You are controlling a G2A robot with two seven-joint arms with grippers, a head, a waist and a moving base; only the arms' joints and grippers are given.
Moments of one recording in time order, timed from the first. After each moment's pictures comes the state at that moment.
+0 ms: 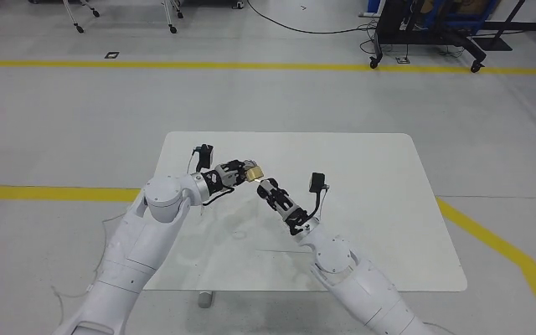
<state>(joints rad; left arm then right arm) 1.00 -1.21 -1.11 -1.31 -0.38 0.20 -0.71 -1.31 -1.32 0.90 -1.46 0.12 -0.28 0.00</state>
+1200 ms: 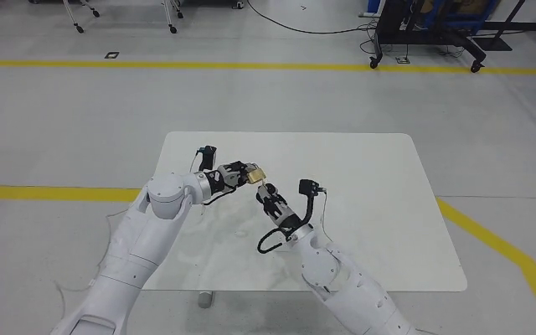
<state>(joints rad) 0.97 -1.21 -1.08 -1.26 -0.37 0.24 -0.74 -1.37 -1.35 0.88 -1.54 -0.34 -0.07 -0.11</state>
